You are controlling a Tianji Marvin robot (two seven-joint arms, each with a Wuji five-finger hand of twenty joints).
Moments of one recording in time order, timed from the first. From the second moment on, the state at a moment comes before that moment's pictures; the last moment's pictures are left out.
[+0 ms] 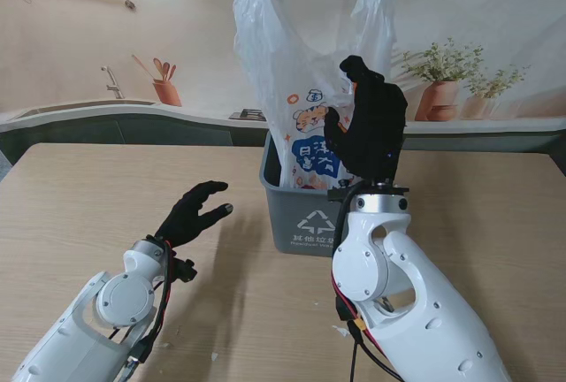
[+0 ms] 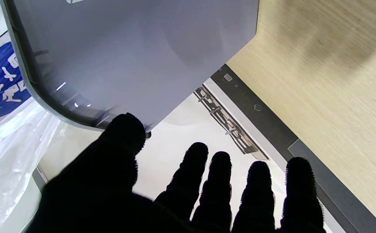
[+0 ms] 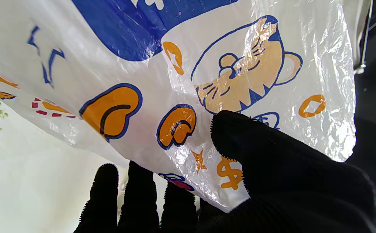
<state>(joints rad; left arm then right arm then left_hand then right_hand) 1.54 -1.15 -1.22 -1.54 0.27 -0.14 0.06 -1.43 -1.24 1.07 -1.85 -0.74 0.24 -0.67 0.65 -0.20 0.44 -0.03 0.35 0.27 0.31 0.22 0.21 0.20 0.39 0.31 0.08 0.24 0.31 0.42 -0.08 0.33 0.74 0.37 0.59 -0.43 0.94 -0.11 0.06 0.01 0.48 1.15 0.18 -0.05 0.88 0.38 0.15 0.02 0.86 0.49 -0.09 0.02 0.62 0.54</state>
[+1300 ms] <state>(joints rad) 1.58 -1.15 -1.25 -1.59 0.31 -0.15 0.08 -1.64 -1.18 1.32 -1.95 -0.81 -0.04 -0.48 0.65 -0.22 0.44 -0.03 0.35 0.25 0.30 0.22 0.21 0.20 0.39 0.31 0.08 0.24 0.31 0.41 -0.08 0.33 0.74 0.36 0.43 -0.40 0.71 -0.11 0.11 0.05 0.39 0.72 0.18 0.03 0.40 0.23 0.15 0.02 0.26 0.24 -0.07 0.03 0.28 0.60</state>
